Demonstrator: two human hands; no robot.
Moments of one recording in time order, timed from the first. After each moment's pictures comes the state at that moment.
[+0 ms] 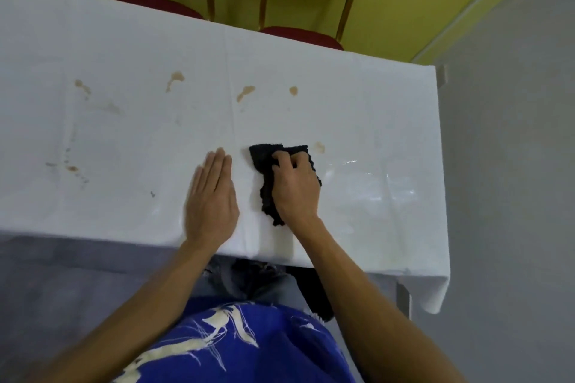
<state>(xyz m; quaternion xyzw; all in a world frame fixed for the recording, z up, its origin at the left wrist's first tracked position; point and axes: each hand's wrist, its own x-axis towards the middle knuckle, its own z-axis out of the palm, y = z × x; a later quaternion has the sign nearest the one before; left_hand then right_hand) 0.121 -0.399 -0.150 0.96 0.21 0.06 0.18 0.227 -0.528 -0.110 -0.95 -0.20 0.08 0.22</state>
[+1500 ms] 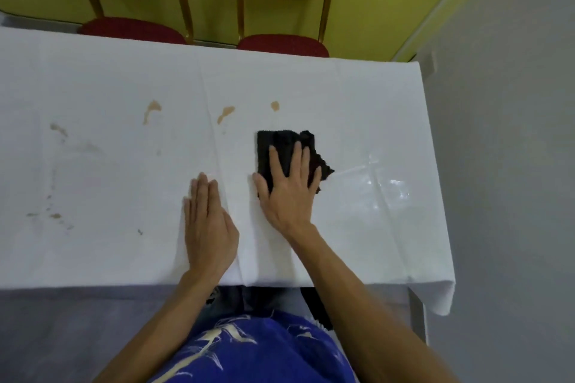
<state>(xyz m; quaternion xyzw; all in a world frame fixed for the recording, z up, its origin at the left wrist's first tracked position) 0.136 -0.410 -0.137 0.93 0.28 0.03 0.23 0.248 -0.518 -0.131 -0.97 -0.16 0.04 0.15</state>
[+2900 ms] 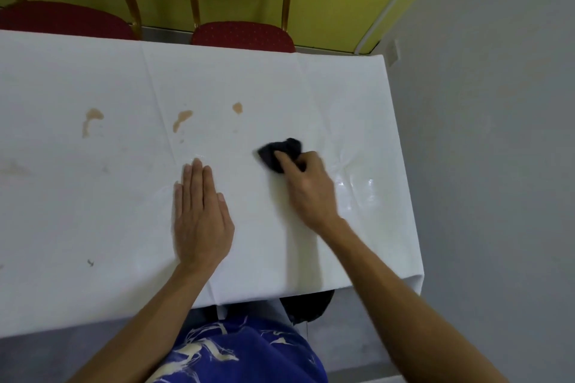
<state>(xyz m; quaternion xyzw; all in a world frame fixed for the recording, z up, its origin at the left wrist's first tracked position) 0.193 -0.433 -0.143 0.96 0.21 0.03 0.17 0.308 -0.601 -0.097 -0.98 -0.15 0.06 0.14</state>
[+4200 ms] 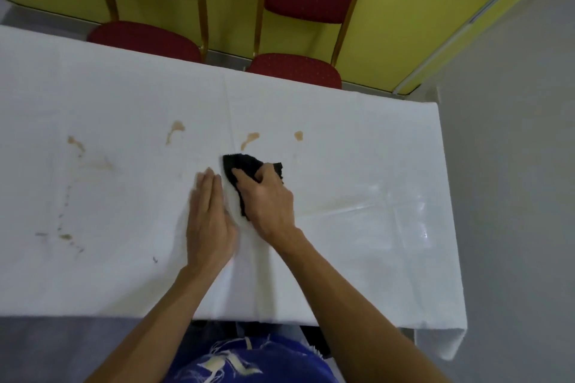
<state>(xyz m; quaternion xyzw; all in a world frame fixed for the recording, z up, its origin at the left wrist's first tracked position) 0.181 -0.356 -0.133 0.91 0.28 0.07 0.30 0.273 -0.442 -0.089 -0.94 -0.26 0.13 0.19</state>
